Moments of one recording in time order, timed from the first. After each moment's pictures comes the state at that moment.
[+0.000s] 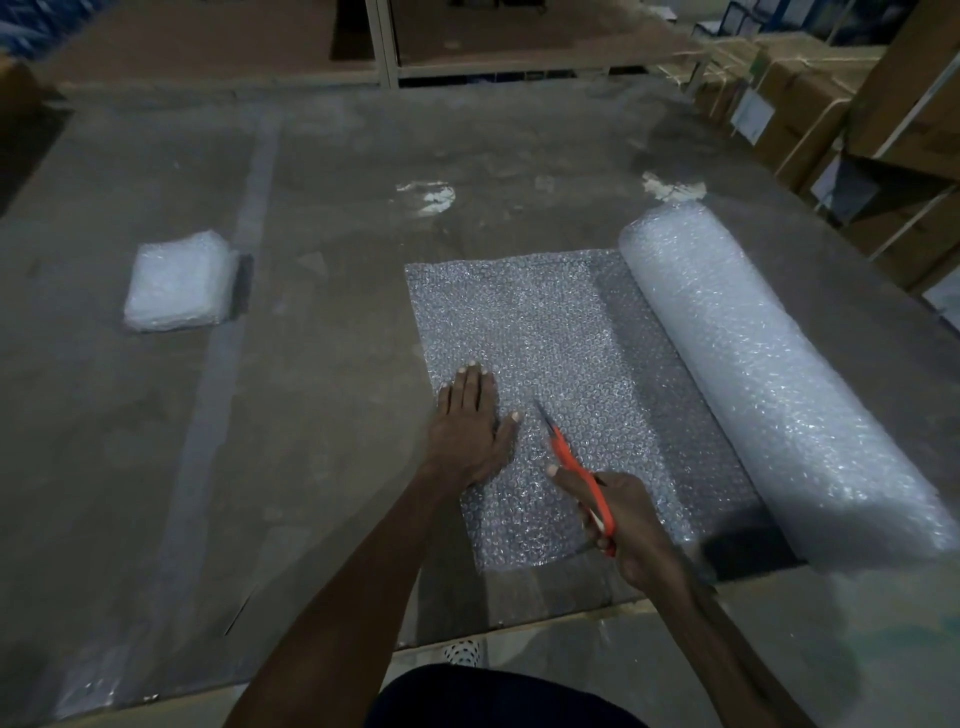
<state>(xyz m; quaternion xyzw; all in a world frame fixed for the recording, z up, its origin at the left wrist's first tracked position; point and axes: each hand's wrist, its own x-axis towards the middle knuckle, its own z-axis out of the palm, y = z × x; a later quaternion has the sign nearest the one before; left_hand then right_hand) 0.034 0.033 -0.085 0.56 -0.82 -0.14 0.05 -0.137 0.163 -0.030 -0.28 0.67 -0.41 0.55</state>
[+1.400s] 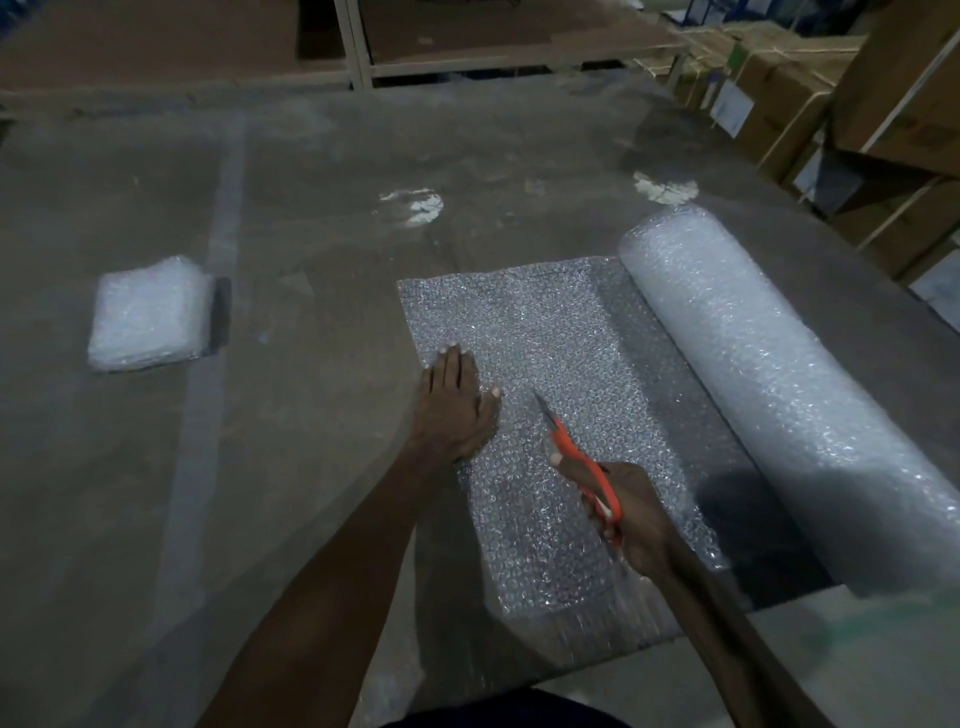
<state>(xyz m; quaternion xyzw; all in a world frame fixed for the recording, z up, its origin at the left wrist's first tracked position) 0.057 -0.050 -0.088 0.55 -0.83 -0.11 0.05 -0.126 0.116 -0.025 -0.26 0.66 -0.42 0.57</state>
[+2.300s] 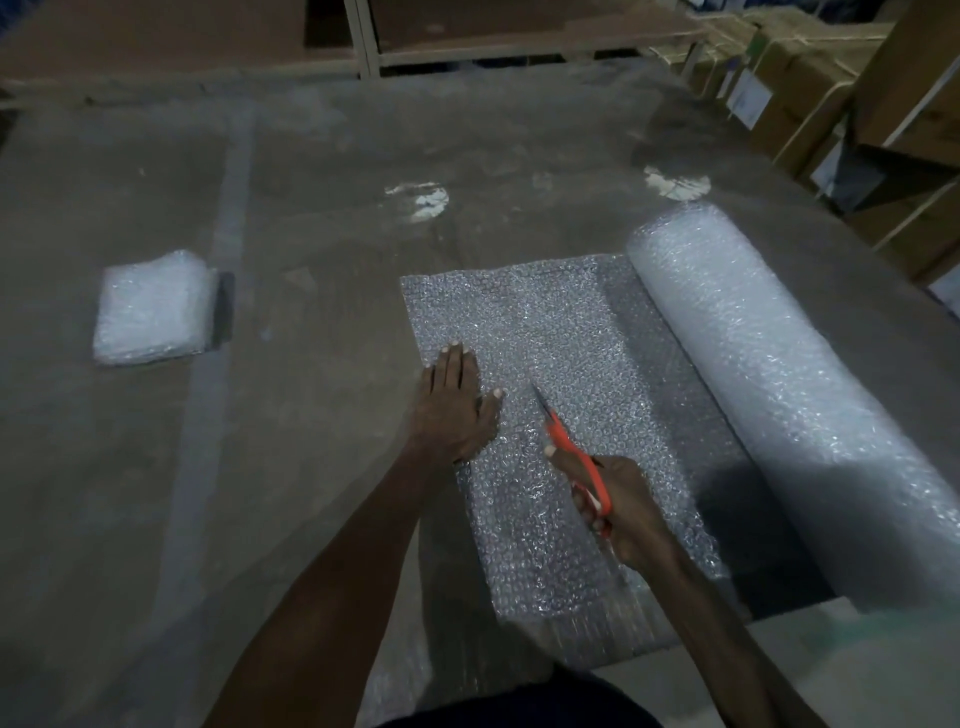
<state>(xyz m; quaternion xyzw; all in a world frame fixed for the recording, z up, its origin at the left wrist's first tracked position) 0.057 -0.048 -0.088 0.55 -0.82 -0.14 0.06 -0.123 0.100 -0.026 -0.26 0.66 -0.42 0.57</state>
